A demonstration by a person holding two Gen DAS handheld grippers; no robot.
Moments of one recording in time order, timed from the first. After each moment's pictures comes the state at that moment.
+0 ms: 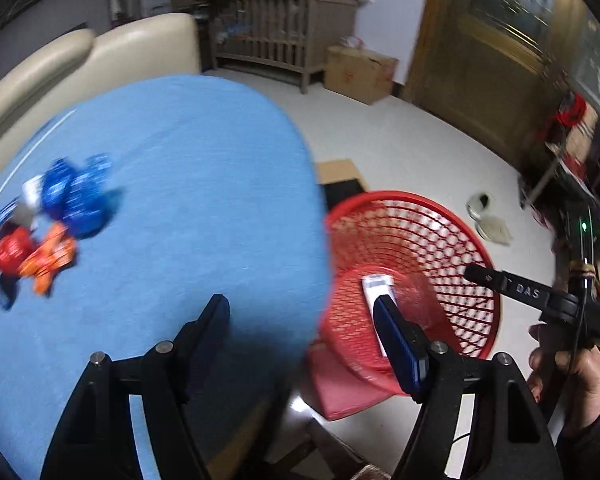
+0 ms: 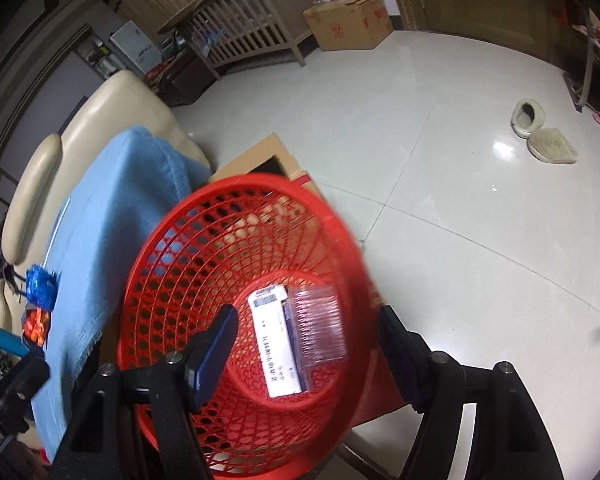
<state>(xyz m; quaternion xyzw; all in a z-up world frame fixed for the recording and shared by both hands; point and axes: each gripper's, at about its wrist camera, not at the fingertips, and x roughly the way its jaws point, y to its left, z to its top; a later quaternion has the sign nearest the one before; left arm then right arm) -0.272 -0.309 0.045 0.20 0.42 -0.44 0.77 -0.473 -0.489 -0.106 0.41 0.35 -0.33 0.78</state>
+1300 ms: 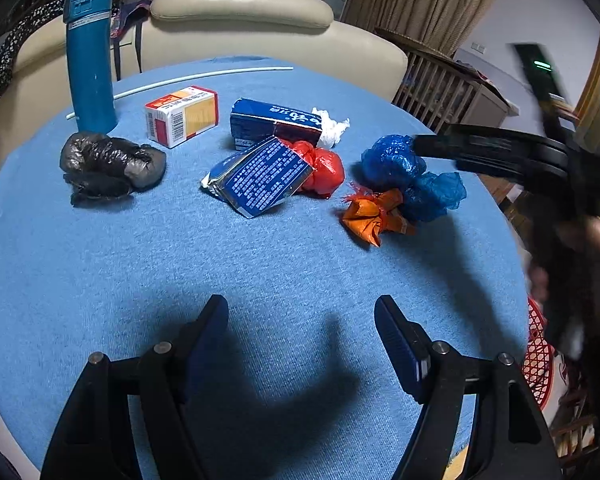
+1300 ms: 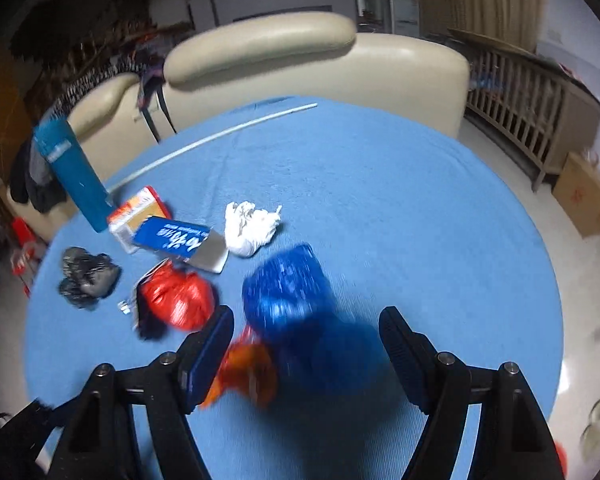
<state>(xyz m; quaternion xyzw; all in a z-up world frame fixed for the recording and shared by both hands) -0.129 -0.092 0.024 0.00 0.44 -0.27 0.86 -0.096 -0.288 0.022 0.07 0.40 -0.06 0.91</state>
